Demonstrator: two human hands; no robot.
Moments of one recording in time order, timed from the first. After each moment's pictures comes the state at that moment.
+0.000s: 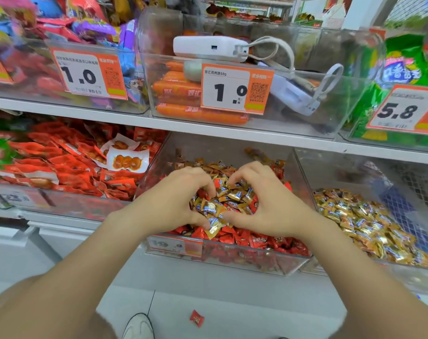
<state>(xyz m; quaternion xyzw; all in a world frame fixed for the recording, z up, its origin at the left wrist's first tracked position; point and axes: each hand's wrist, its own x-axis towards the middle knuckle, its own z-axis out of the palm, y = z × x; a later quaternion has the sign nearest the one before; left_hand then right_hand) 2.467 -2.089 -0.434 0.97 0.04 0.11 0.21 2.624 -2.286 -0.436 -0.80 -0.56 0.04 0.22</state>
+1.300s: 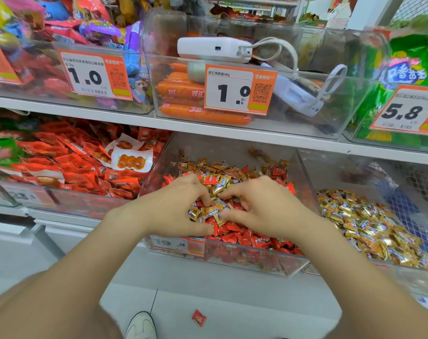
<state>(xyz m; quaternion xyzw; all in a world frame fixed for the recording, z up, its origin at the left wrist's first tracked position) 2.459 -2.087 -0.439 0.98 0.08 -0.02 0.18 2.606 -2.275 -0.423 -0.80 -0.59 0.02 0.13</state>
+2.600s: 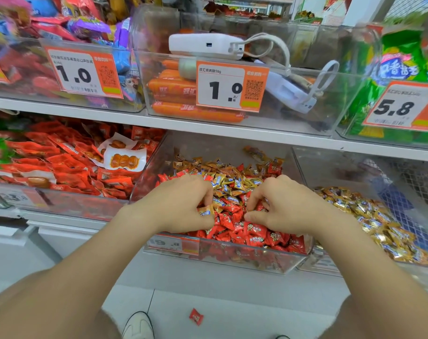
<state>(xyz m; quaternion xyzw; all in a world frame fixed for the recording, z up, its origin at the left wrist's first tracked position) 2.478 -2.105 -0.437 0.99 0.07 0.04 0.14 2.630 -2.306 -0.414 -0.85 -0.52 0.07 0.08</state>
